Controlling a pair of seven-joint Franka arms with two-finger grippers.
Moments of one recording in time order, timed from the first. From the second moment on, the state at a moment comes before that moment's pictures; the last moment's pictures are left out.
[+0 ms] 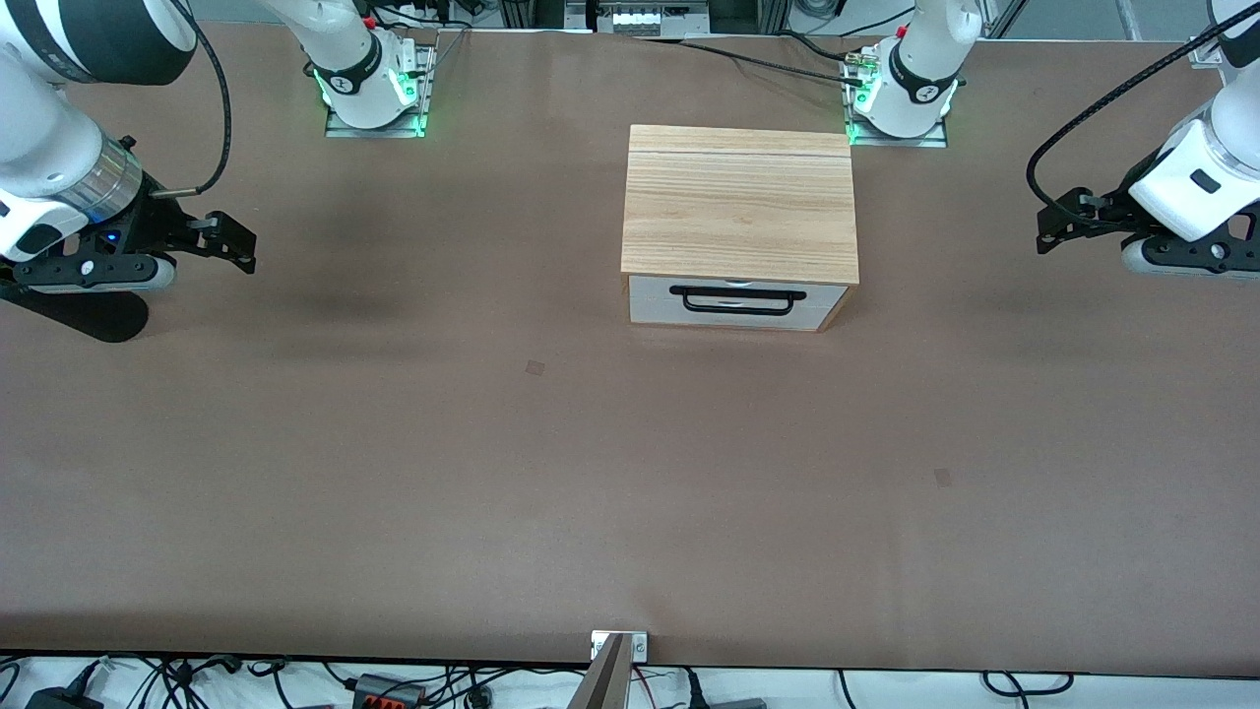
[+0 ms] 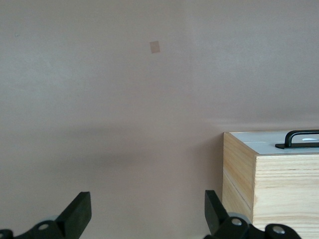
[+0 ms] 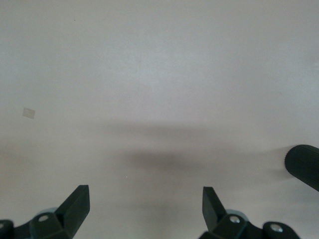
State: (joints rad) left arm 0.00 -0.05 -0.03 -1.75 0.01 1.64 0.03; right arm 0.17 -0.05 -0.08 -1.86 -0.04 1.82 0.04
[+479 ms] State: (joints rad) left arm 0.00 -0.05 -0.03 -1.74 0.01 1.62 0.03; right arm 0.17 -0.05 -0.08 -1.86 -0.04 1.82 0.03
